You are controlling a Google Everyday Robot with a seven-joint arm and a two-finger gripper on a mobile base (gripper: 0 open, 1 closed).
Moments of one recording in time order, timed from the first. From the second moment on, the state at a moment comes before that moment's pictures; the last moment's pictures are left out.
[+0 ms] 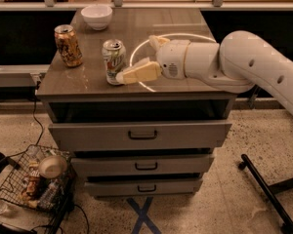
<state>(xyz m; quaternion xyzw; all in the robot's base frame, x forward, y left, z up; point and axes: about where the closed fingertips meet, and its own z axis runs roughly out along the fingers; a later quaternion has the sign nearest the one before) 0.616 0.024 0.927 -0.43 0.64 0.32 0.55</state>
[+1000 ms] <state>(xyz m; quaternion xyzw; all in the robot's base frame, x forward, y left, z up) 0.653 0.075 0.905 -0.43 0.57 0.38 0.59</state>
